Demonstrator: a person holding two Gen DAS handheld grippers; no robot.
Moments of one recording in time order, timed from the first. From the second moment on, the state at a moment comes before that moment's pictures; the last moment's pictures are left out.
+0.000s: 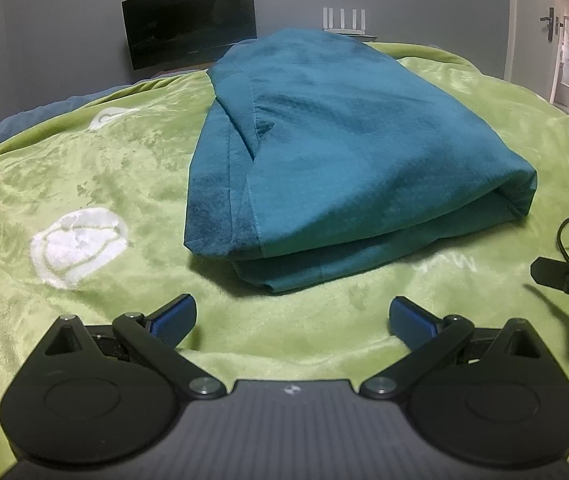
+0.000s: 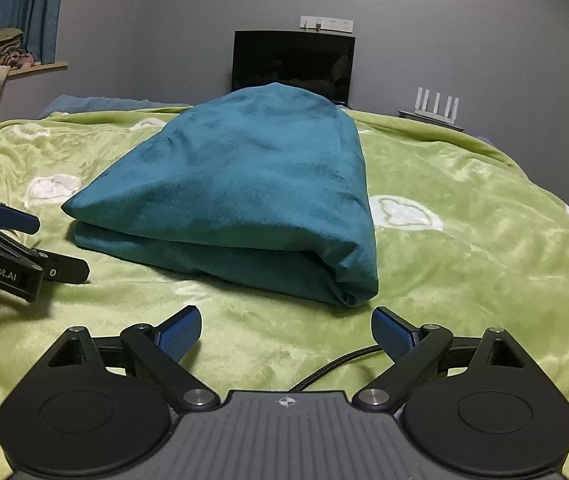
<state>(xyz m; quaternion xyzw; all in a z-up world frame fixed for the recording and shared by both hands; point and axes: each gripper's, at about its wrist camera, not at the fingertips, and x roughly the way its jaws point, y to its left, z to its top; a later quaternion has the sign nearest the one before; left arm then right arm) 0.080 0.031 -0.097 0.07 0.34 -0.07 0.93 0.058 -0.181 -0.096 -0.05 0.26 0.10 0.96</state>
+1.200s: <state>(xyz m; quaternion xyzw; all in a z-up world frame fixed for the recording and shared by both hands) 0.080 0.030 -0.099 0.07 0.35 -0.07 0.93 0.060 -0.180 -0.102 -0.05 0.27 0.10 0.95</state>
